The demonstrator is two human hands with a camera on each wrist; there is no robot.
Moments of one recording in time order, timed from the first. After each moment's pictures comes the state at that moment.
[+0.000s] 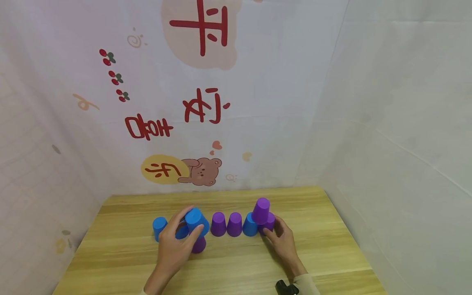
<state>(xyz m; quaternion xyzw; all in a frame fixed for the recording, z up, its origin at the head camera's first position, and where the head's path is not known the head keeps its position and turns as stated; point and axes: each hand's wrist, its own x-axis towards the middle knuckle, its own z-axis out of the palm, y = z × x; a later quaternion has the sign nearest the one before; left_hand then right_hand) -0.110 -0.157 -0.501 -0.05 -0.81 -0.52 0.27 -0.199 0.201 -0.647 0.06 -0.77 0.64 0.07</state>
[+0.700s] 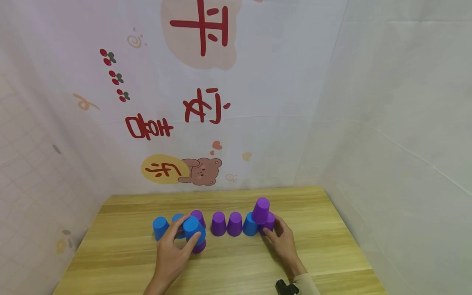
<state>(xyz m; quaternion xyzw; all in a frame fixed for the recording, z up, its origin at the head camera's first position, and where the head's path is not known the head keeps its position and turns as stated) -0.099 -0.162 -0.526 -0.03 -0.82 -0.49 0.29 -0.200 0.202 -0.645 0.05 -0.77 0.63 0.07</state>
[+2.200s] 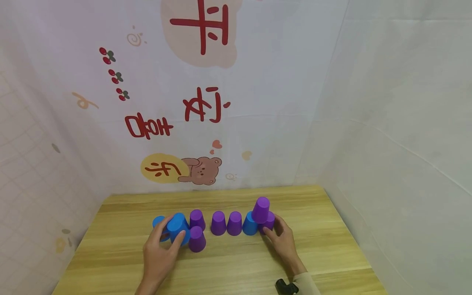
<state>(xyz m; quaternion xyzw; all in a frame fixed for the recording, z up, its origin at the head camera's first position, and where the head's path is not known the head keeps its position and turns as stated) -0.100 -0.193 -0.549 0.04 -0.83 -0.47 0.30 -0.199 0.201 -0.642 0.04 -0.77 0.63 0.06</state>
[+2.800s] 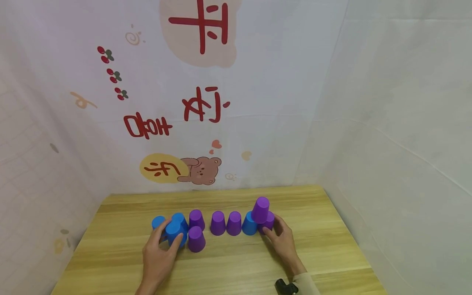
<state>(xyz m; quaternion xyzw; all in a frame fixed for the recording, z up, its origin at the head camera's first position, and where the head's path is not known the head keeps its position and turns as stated) -0.104 -0.198 -0.572 0.06 -0.83 -0.46 0.30 -0.198 0.201 -0.642 0.05 -0.77 0.63 0.06</state>
